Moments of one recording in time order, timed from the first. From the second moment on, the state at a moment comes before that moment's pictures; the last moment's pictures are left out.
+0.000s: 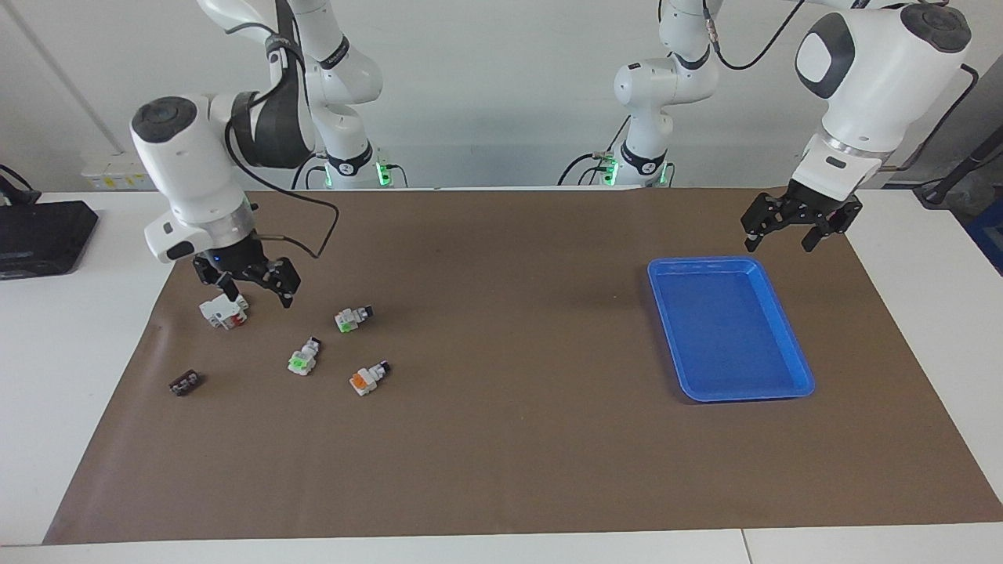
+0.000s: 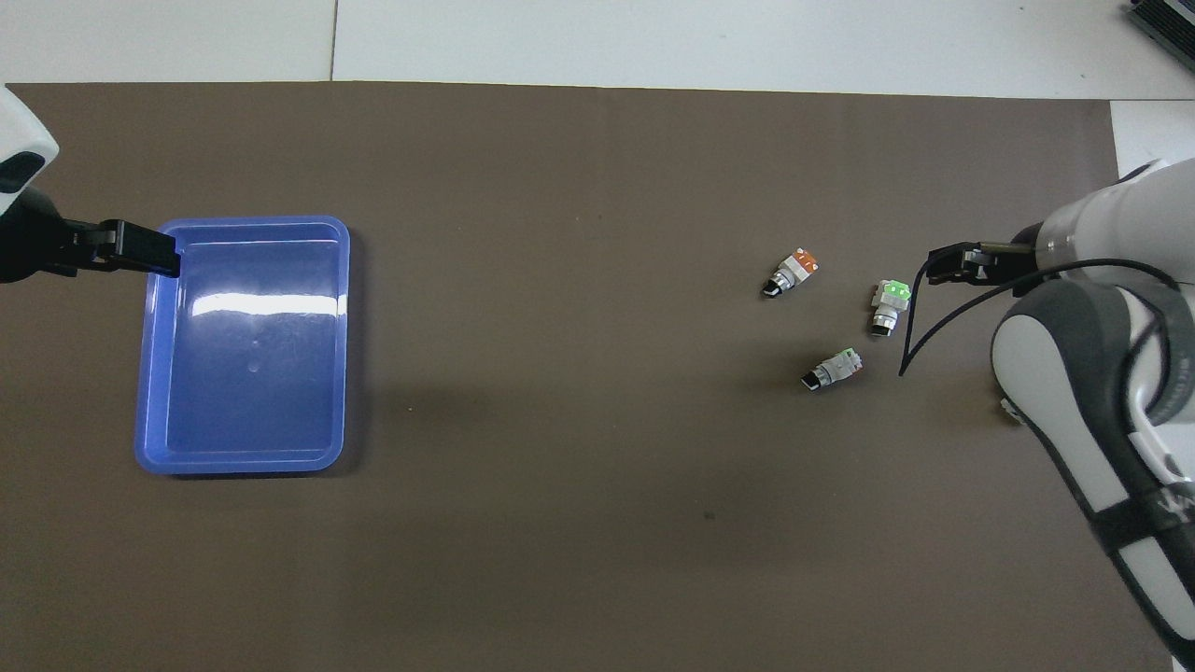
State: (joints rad) left arm 0.07 0.04 -0.12 -1.62 -0.01 1.72 0.02; right arm 0.01 0.15 -0.03 -1.89 -0.04 2.12 0.18
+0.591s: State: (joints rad) left arm 0.07 0.04 -0.12 -1.62 -0.01 1.72 0.02; right arm 0.03 0.33 -0.02 -1.98 -0.04 2.36 0.43
